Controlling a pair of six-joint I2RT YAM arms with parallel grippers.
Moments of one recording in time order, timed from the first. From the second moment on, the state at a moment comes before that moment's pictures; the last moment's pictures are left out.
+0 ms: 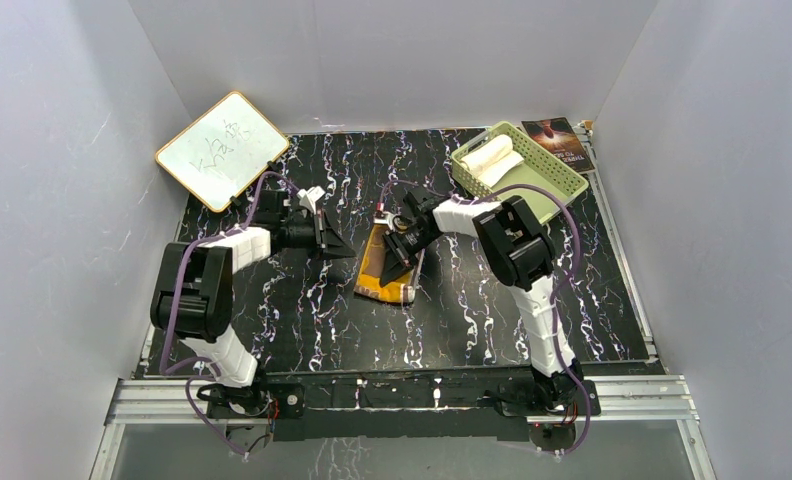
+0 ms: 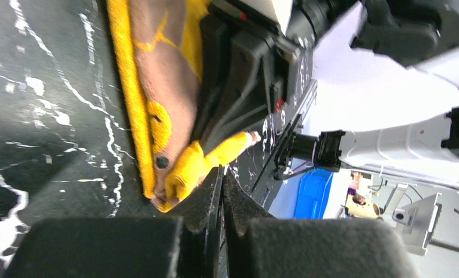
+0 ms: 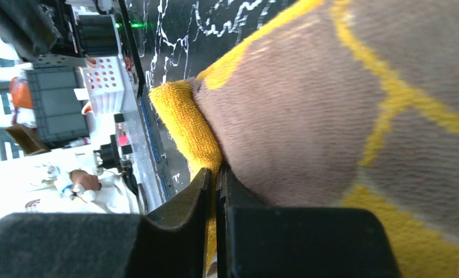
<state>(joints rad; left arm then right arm) -0.13 1.69 0.87 -0.08 0.99 -0.48 0.54 2.27 1.52 -0.56 -1.11 0.00</state>
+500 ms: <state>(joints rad) -0.30 1.69 0.71 0.18 0.99 -0.68 0.49 2.31 1.49 -0.47 -1.17 0.06</state>
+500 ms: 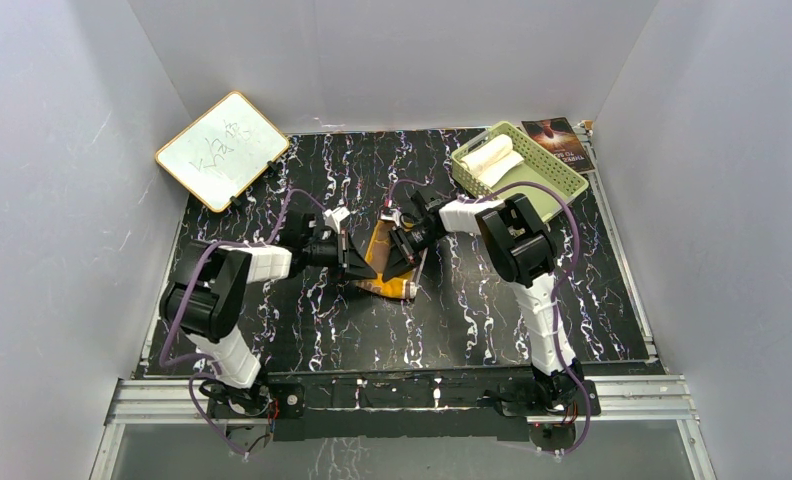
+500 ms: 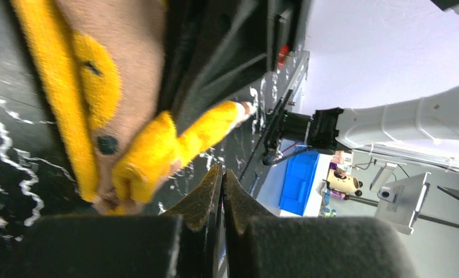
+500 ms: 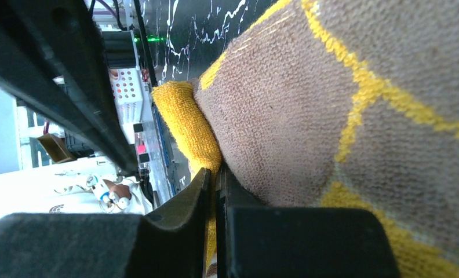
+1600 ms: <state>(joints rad) -0.30 1.87 0.77 0.18 0.85 -0.60 0.55 2.12 1.50 -0.48 -0.97 0.04</state>
